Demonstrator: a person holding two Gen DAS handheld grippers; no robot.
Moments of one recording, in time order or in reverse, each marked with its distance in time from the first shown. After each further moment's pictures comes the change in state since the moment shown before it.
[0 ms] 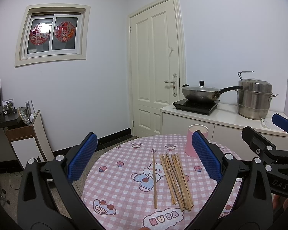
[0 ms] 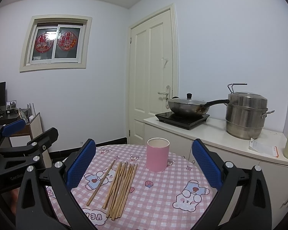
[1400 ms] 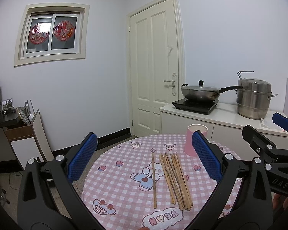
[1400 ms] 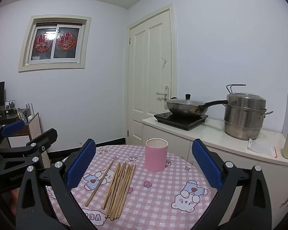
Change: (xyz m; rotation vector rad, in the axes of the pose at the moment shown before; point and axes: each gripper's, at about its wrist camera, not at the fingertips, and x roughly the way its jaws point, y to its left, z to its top) left arm 0.001 -0.004 -0.002 0.002 0.004 -0.003; right arm 0.001 -0.005 -0.001 0.002 -0.002 -0.007
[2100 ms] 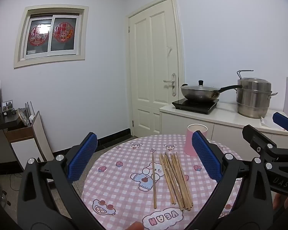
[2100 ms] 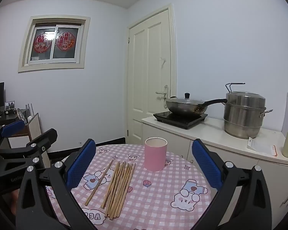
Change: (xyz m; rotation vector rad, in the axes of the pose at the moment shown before) left arm -0.001 -0.003 0.001 0.009 -0.005 0.003; right arm 0.000 -0.004 -0.002 0.005 0.004 -0.003
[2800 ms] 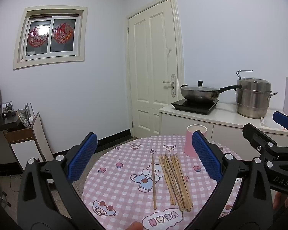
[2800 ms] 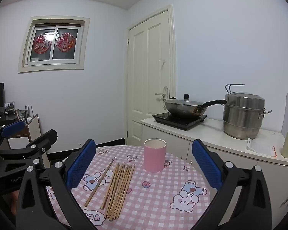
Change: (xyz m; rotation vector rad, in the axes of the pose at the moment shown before) left arm 0.000 0.000 0.000 0.006 -0.004 -0.002; right arm -0.002 0.002 0.001 -0.001 -0.009 -0.004
